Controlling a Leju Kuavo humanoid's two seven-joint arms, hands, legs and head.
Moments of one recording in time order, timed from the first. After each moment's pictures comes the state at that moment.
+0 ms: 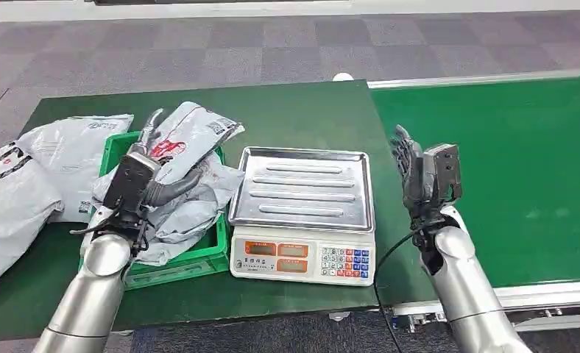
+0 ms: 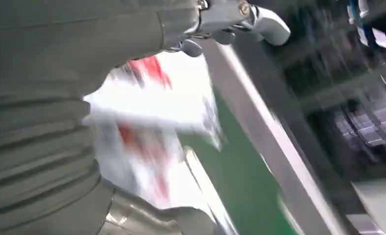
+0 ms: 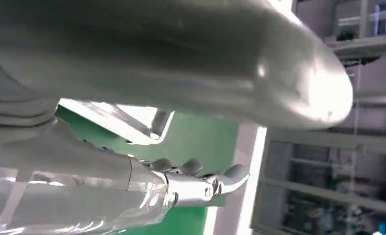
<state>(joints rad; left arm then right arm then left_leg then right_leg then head) -0.44 0.02 -0.30 -1.35 -0.15 -0.02 -0.20 -0.39 -0.11 0.22 -1.31 -0.15 0.03 -0.14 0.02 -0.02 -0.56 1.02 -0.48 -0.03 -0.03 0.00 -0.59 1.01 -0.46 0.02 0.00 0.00</state>
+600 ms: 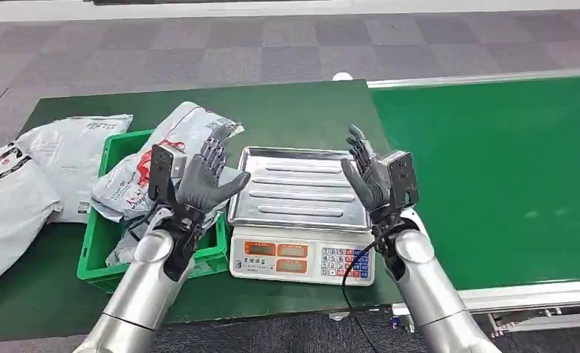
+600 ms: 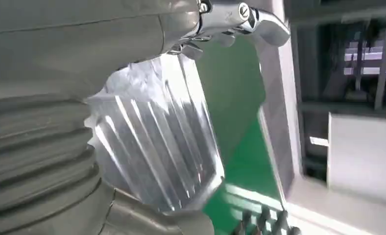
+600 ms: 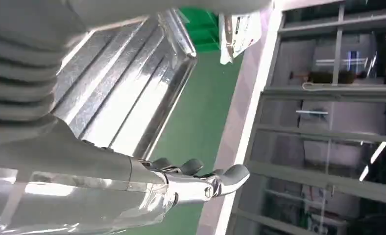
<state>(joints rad) -0.50 -0.16 -0.35 -1.08 0.15 -0.07 -0.23 -0.38 0.00 0.34 -1.31 -0.12 -0.03 -0.20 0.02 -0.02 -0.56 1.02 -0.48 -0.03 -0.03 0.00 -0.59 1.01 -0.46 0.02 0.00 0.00</state>
